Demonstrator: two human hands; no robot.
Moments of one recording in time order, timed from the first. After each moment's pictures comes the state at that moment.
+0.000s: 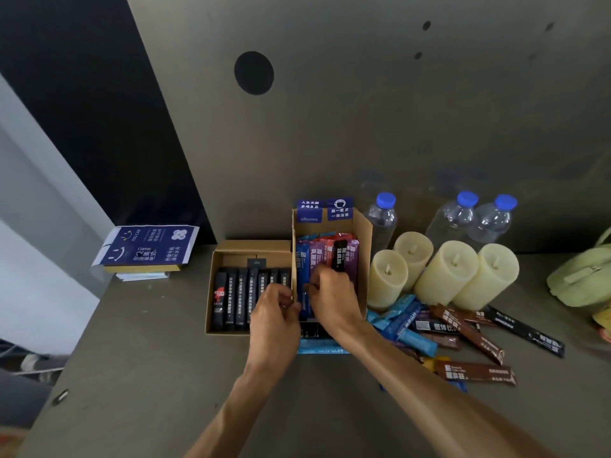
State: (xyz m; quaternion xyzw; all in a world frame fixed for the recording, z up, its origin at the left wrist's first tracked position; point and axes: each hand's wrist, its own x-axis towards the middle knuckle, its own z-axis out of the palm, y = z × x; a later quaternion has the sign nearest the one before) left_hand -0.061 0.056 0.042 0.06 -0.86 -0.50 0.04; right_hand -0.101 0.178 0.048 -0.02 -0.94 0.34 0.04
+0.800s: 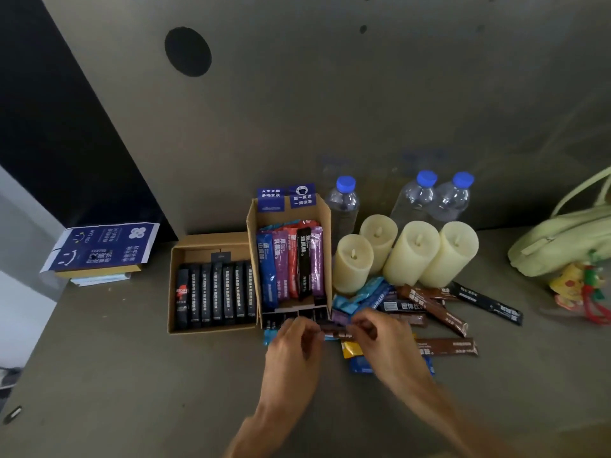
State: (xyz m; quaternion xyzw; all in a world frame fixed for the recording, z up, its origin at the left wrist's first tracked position) left_hand -0.007 0.119 0.012 -0.07 -0.89 -0.45 0.04; right_hand 0.001 0.296 0.020 -0.04 -0.93 0.37 0.06
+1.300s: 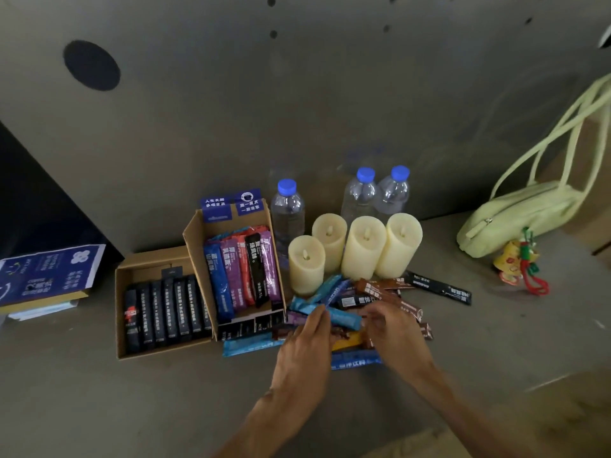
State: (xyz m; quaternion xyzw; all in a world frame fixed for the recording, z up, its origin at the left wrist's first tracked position) left_hand -0.007 0.196 0.017 -0.26 -0.94 -0.23 -0.03; right_hand 0.015 0.382 0.000 -0.12 -0.93 0.35 0.07
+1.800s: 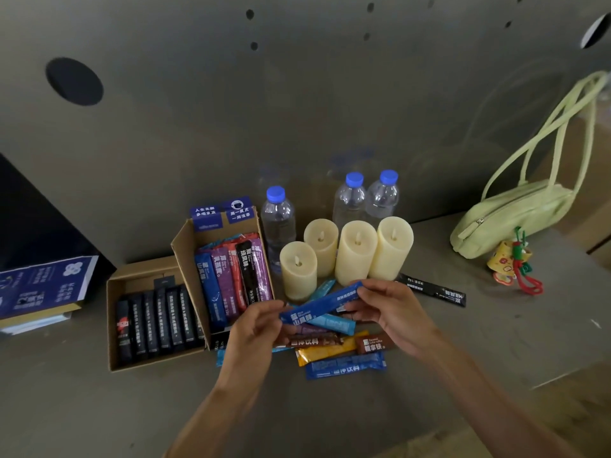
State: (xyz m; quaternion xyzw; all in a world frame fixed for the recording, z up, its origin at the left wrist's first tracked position) left_hand -0.025 0.154 0.063 0.05 -0.71 -0.68 -0.15; right_hand -0.009 0.398 0.048 -0.16 -0.59 0.79 -0.04
